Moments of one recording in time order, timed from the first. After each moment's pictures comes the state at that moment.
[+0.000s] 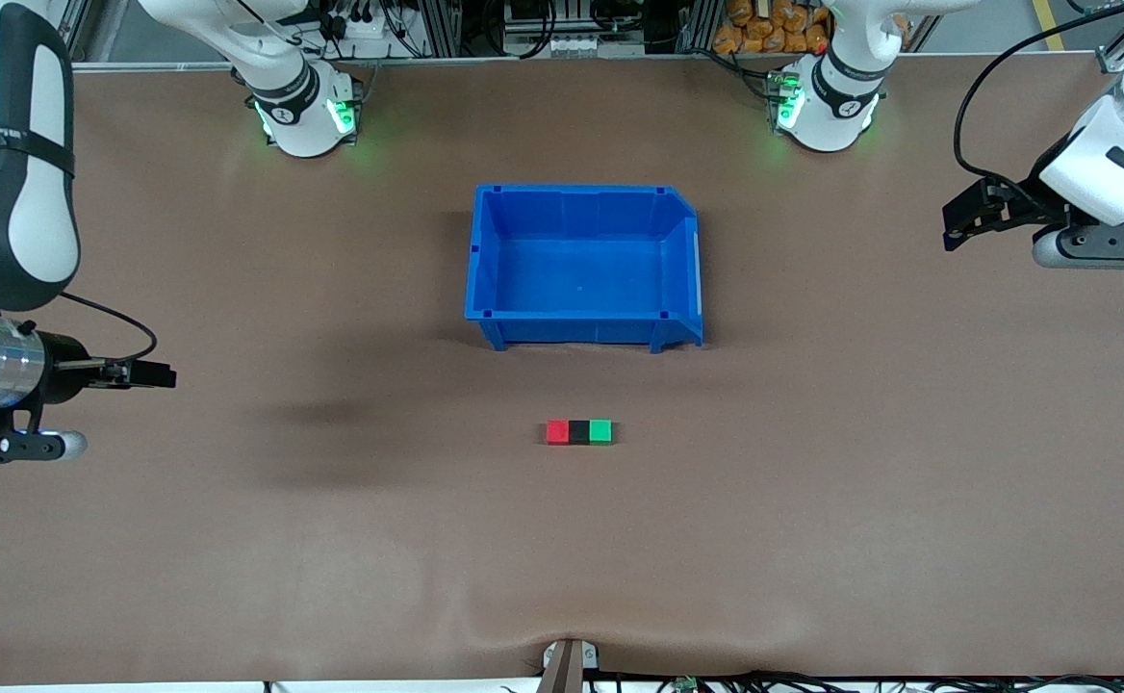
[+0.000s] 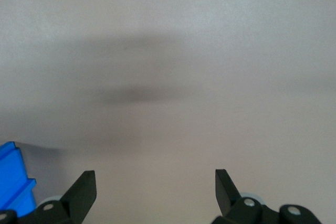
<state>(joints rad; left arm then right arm) -0.04 -0.01 -0.12 -1.57 0.05 1.56 -0.10 0.11 0.44 -0.18 -1.29 0.11 1.52 -0.04</state>
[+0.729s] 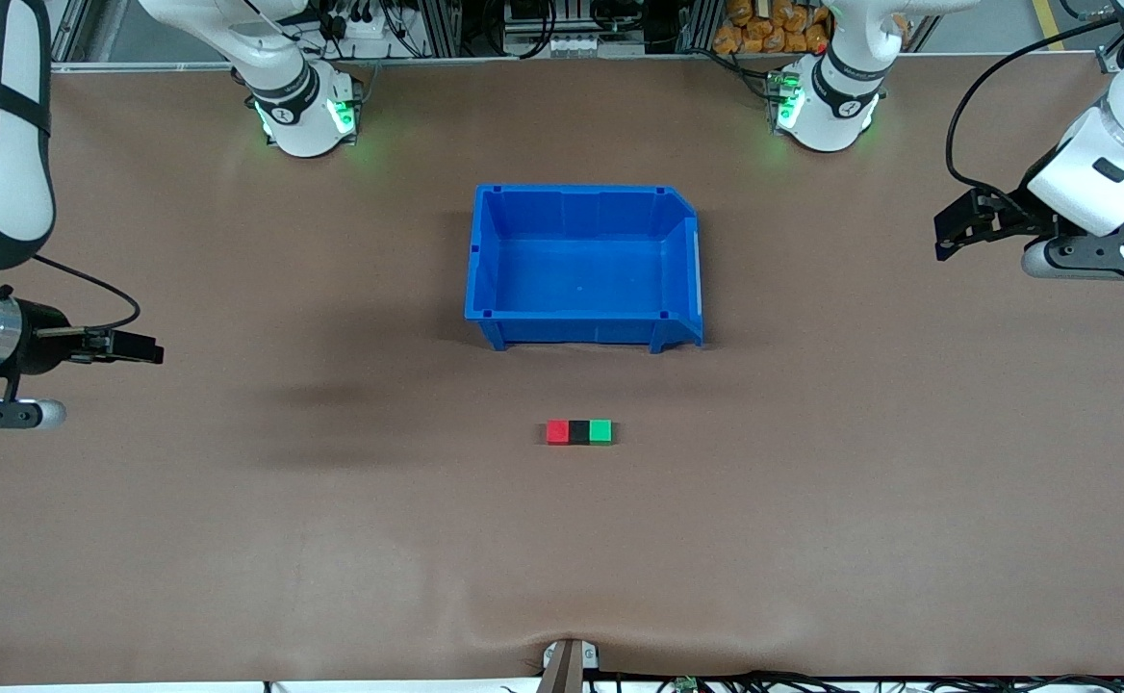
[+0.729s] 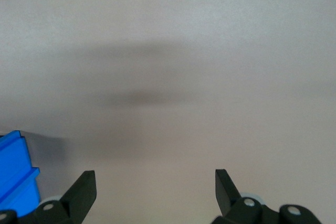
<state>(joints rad) -0.05 0.00 -0.12 -1.57 0.05 1.59 -0.10 0.10 0.33 -0.18 -1.41 0.11 1.55 -0.06</state>
